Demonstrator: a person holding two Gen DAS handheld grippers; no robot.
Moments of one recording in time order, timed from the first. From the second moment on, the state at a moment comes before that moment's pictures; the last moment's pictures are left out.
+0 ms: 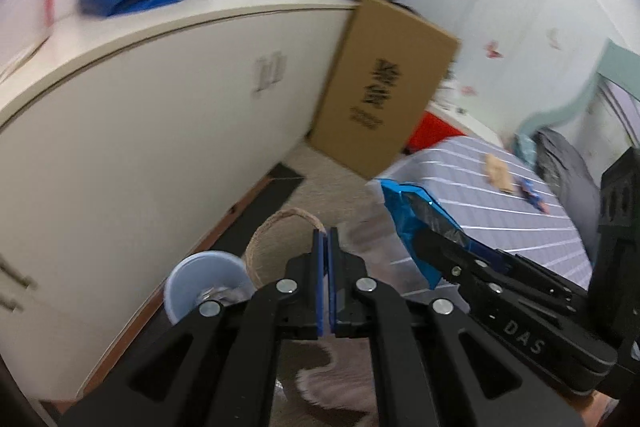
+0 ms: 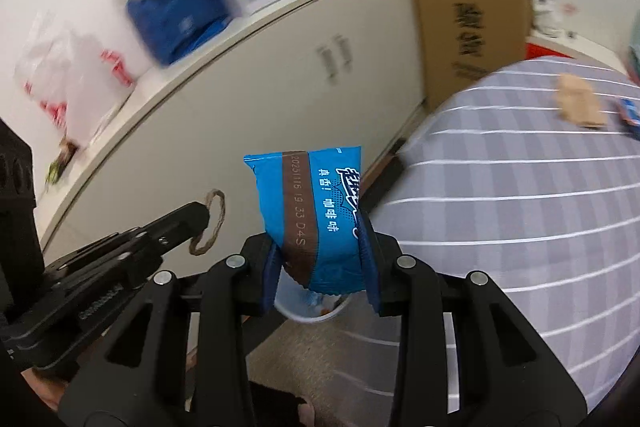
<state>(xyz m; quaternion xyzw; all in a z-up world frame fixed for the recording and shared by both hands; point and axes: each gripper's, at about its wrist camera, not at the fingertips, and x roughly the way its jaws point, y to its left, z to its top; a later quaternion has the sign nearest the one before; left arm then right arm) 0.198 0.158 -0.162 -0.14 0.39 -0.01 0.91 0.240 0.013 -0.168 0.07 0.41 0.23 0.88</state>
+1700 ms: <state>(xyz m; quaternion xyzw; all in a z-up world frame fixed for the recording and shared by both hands) 0.274 0.287 -0.387 -0.23 0.55 0.06 0.80 0.321 0.144 -0.375 0.05 0.56 0.20 0.80</state>
